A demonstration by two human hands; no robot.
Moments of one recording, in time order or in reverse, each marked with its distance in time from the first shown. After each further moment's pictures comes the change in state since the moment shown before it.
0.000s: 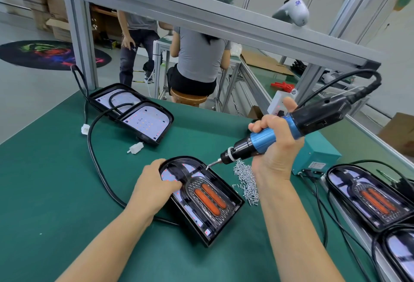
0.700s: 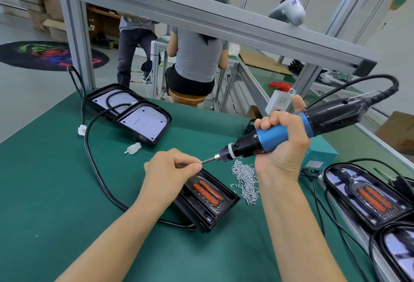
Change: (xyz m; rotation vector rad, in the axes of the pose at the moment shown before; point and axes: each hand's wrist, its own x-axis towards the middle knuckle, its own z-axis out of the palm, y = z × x) left_hand -0.008 0.035 0.011 0.000 -0.027 0.284; right_hand -0.002 -0.020 0.006 0.181 0.020 0.092
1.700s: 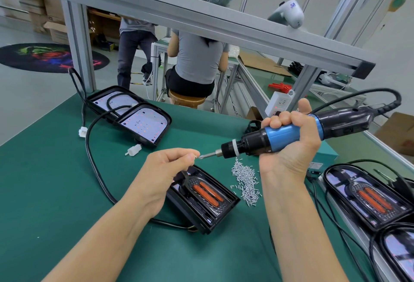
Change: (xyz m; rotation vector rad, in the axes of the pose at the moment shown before) left_hand 0.001 0.008 -0.010 -0.512 -0.114 -0.191; right_hand -0.001 -0.011 0.005 0.161 0.048 0.056
